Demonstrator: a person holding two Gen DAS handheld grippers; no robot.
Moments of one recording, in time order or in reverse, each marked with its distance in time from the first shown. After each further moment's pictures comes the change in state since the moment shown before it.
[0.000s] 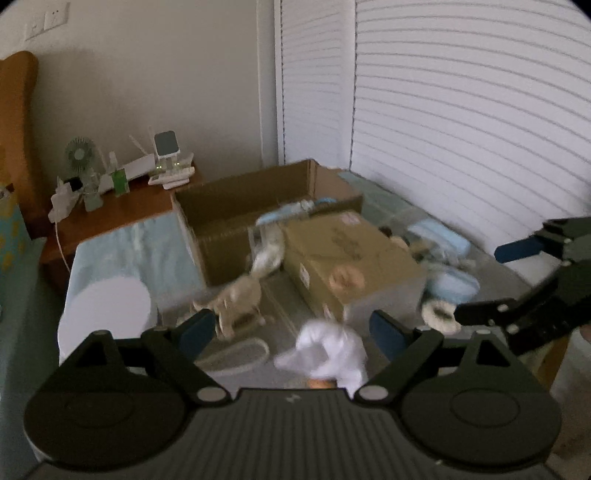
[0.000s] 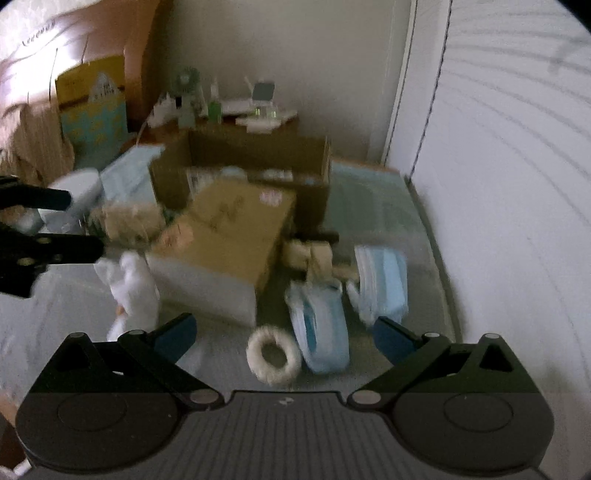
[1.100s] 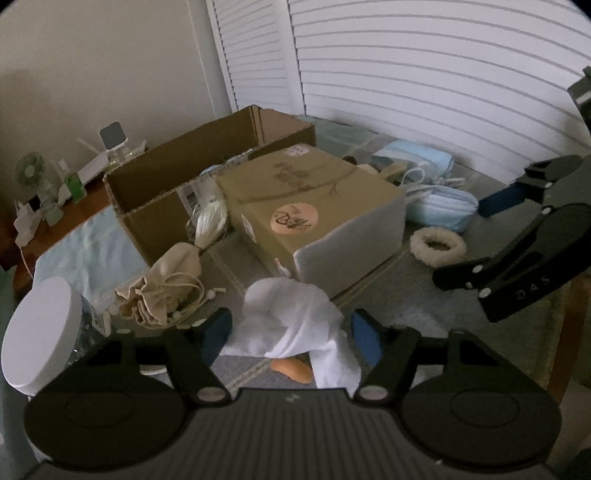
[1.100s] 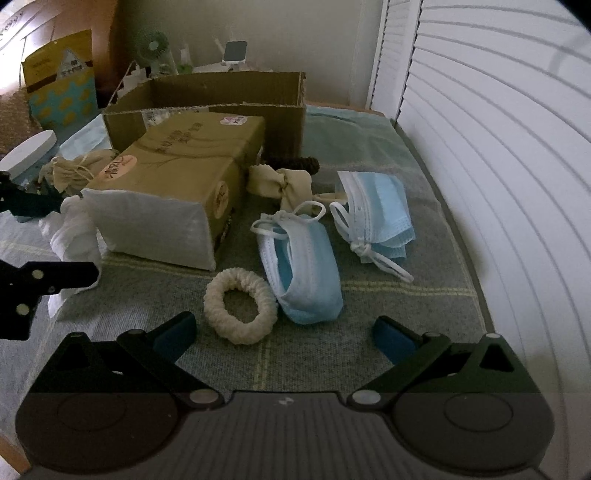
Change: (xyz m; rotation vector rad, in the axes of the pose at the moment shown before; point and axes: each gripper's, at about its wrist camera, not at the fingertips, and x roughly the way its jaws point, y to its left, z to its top) left arm 0.054 -0.033 -0.019 0.205 0.115 -0.032; right arm 0.047 -0.012 -0.033 0.067 0.074 -0.034
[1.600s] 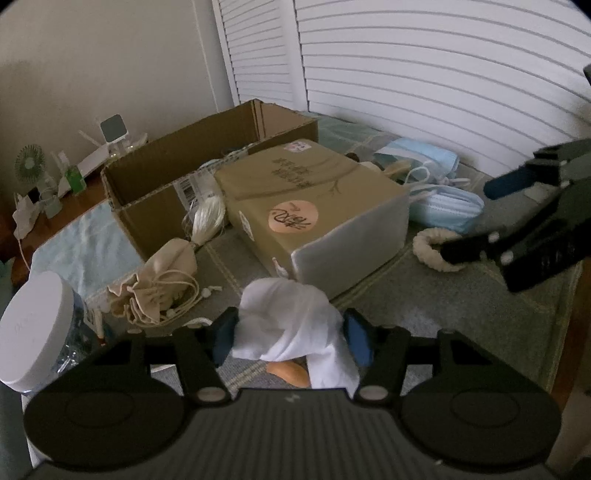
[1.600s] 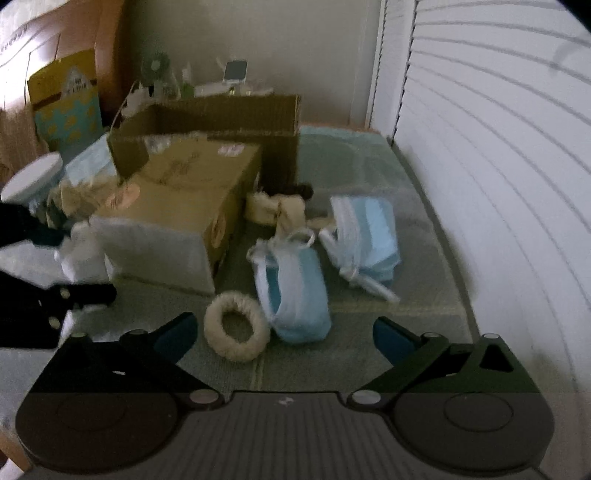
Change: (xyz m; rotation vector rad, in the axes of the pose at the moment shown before) left arm 0.006 0.000 0.002 -0.021 0.012 -0.002; right arm -0.016 -0.011 0.012 0.028 -0.052 0.027
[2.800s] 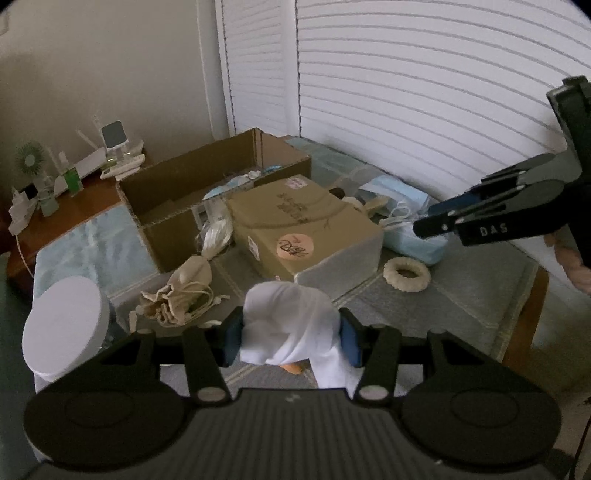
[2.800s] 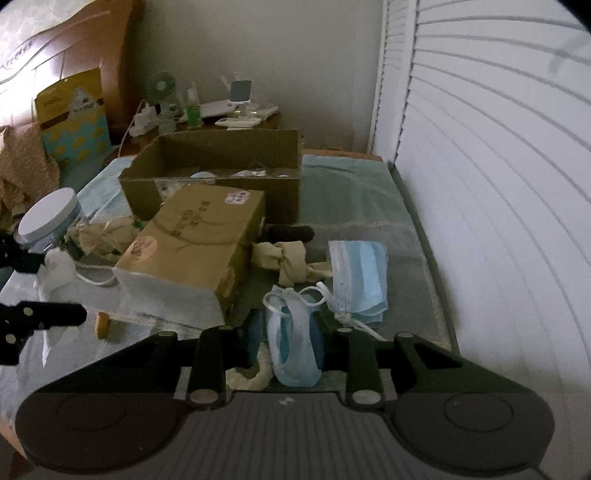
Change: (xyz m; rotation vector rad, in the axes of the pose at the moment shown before) left arm -0.054 0.023 0.008 -0.057 -0.038 -0.083; right arm -0.025 -0.002 0.029 -0.005 -0.012 0.025
